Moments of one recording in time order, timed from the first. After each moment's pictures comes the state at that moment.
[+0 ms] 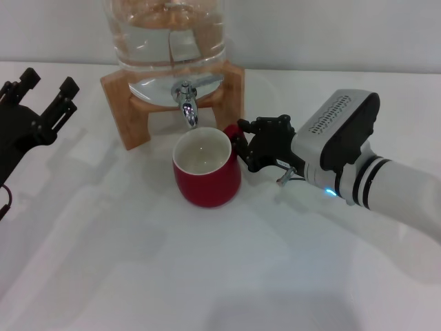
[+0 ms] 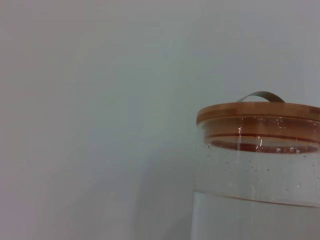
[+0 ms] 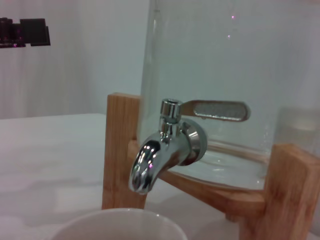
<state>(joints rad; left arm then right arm) -0.24 -2.08 1.10 0.42 -2.40 -1.30 2.41 0.82 2.03 0.49 0.47 -2.44 -0.55 0.22</state>
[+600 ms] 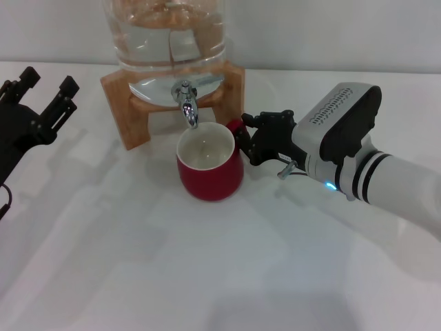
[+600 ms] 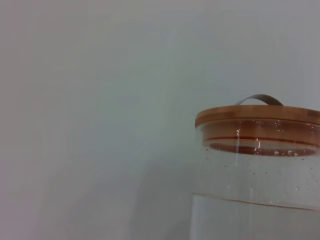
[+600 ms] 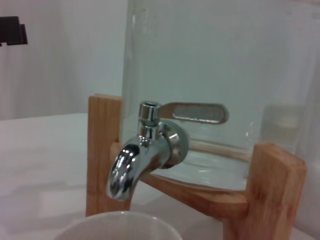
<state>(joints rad) -0.24 -2.08 1.10 0.42 -2.40 -1.31 2.41 0.82 2.03 0.53 0.48 -2.43 -0.51 0.22</state>
